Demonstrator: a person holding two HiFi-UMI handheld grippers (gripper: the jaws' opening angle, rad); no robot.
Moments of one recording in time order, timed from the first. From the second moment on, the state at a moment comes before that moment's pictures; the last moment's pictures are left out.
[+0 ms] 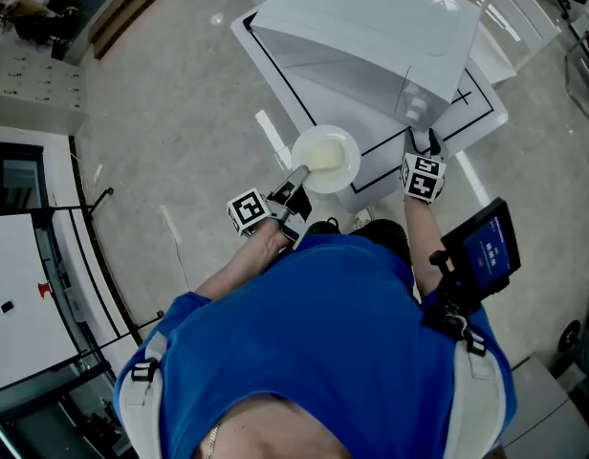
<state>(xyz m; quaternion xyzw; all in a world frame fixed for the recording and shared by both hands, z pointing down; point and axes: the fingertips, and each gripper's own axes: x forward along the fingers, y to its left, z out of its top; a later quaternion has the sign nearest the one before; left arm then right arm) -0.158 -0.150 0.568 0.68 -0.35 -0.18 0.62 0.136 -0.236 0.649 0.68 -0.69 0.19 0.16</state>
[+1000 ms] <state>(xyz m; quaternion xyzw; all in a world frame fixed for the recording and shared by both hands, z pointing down) -0.175 -0.179 0.551 0.67 -0.31 -0.19 0.65 0.142 -0.249 0.648 0.71 -0.66 0.18 0.16</state>
